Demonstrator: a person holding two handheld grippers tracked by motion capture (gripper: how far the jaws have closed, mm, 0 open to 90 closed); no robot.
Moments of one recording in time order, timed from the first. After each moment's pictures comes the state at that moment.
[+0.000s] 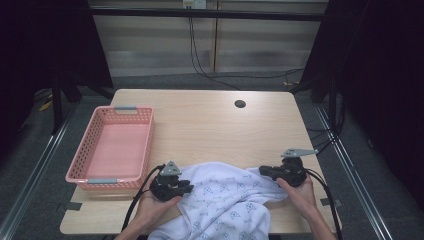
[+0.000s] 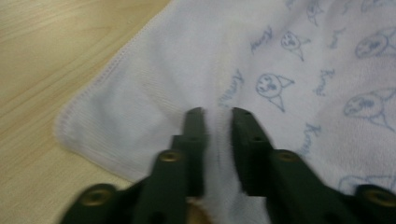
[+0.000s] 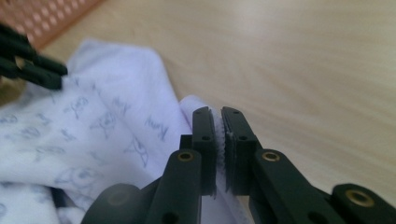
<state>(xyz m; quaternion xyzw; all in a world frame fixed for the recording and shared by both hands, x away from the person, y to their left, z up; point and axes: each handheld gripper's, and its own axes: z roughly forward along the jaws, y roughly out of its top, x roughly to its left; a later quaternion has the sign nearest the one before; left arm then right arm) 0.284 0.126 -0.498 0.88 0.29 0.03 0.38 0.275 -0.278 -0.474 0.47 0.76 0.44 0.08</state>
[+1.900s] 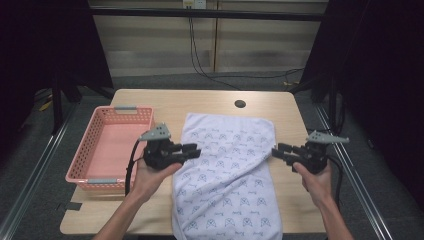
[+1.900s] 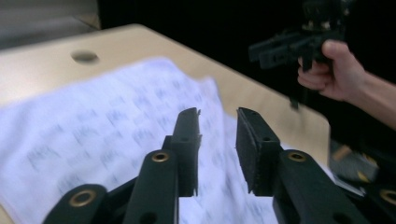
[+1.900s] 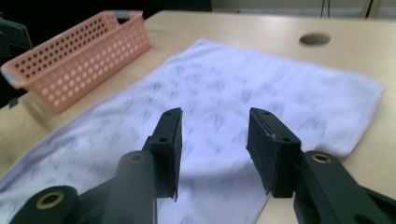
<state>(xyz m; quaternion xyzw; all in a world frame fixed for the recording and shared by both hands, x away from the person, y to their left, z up) 0.297 0.127 -0.398 0.81 0.25 0.02 0.54 0.269 -0.305 -0.426 0.45 0.72 0.51 0.12</state>
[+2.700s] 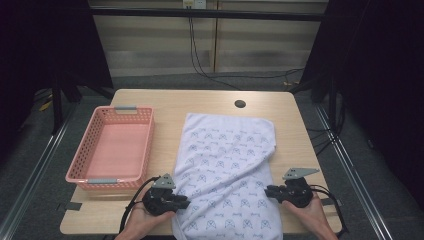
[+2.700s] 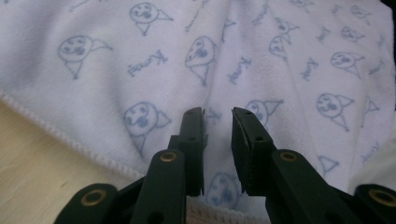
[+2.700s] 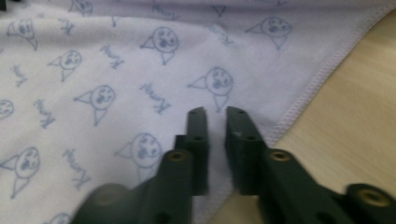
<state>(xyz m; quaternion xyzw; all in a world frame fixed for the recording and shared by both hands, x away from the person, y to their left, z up) 0.249 0.148 -0.496 0.88 0.28 -0.03 0.39 0.228 -0.282 -0.496 0.43 0.83 0.36 0.07</state>
